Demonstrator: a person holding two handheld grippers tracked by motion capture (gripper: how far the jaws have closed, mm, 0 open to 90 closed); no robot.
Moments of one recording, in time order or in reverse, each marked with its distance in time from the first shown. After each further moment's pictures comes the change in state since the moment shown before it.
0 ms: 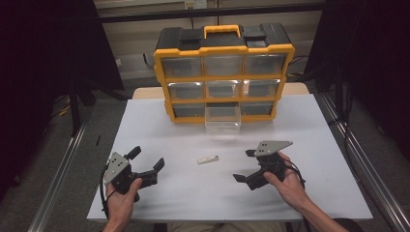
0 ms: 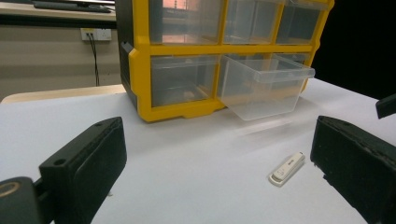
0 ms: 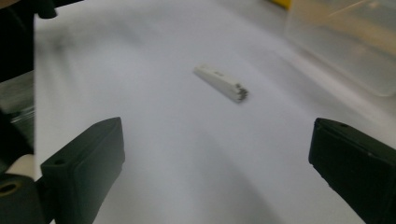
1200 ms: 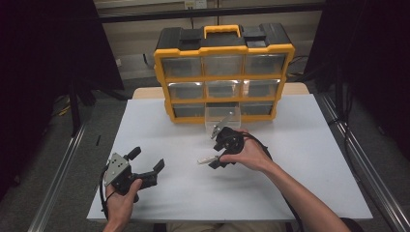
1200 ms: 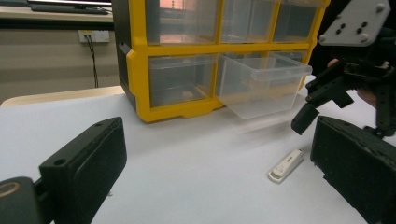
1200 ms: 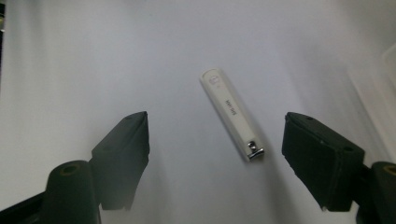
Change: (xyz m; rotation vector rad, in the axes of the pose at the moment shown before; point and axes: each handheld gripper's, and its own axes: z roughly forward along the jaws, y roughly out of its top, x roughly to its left) left arm 0.000 -0.001 -0.002 0.019 -0.009 0.032; right arm -0.030 0.075 0.102 0.401 0.226 -0.148
